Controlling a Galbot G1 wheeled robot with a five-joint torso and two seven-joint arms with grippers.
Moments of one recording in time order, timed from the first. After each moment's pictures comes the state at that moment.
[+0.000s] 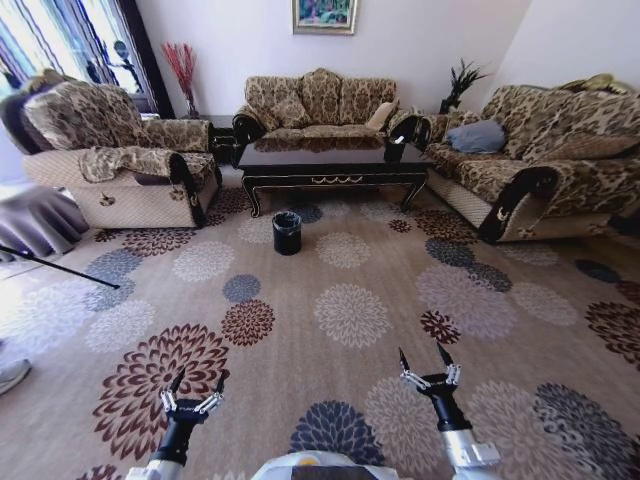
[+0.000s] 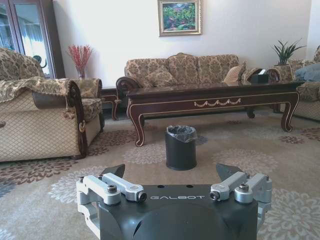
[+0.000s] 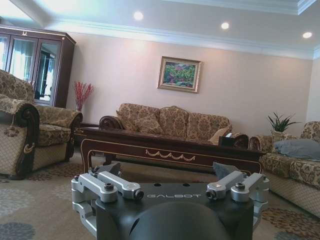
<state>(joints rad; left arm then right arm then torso) 2.05 -1.19 -0.60 -2.09 -0.25 -0.40 -0.12 -1.80 1.37 0.72 1.88 0.20 0.60 -0.17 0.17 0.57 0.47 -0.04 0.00</state>
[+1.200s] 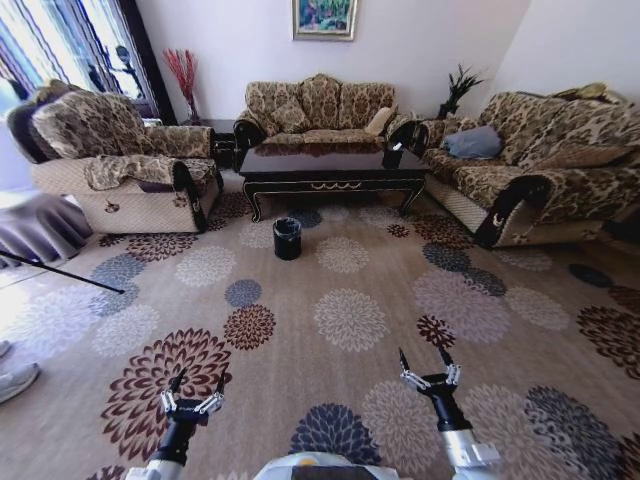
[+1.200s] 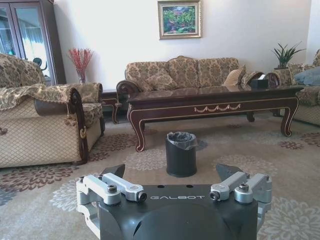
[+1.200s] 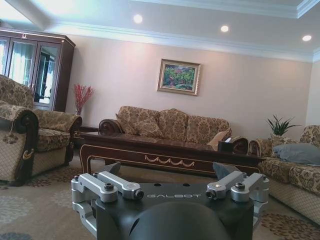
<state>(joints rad) 2.05 -1.19 -0.60 -2.09 -0.25 -0.40 -0.12 -1.80 1.37 0.72 1.88 0.20 0.60 -0.17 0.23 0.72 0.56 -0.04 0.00</state>
